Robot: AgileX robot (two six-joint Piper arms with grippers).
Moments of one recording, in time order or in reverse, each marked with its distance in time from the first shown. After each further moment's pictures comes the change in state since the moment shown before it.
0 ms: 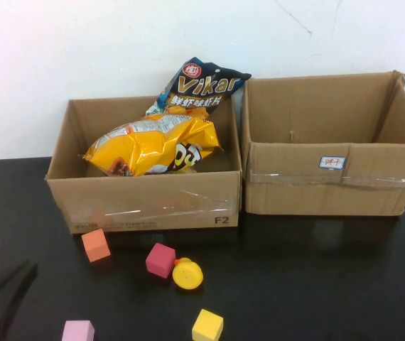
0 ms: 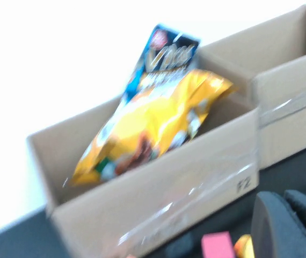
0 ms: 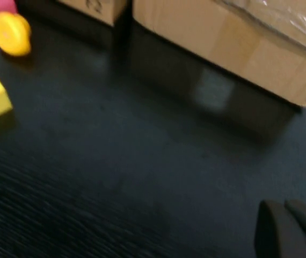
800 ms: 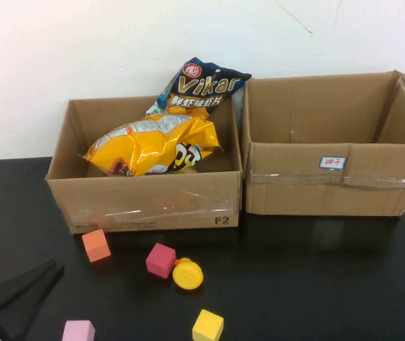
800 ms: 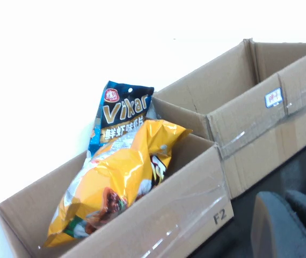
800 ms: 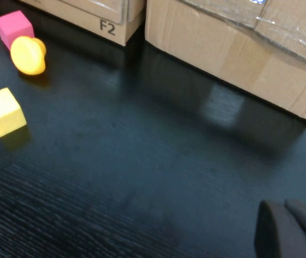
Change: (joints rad) right arm 0.000 -0.030 0.015 0.003 -0.044 0.011; left arm 0.000 -0.002 0.003 0.091 -0.172 0.040
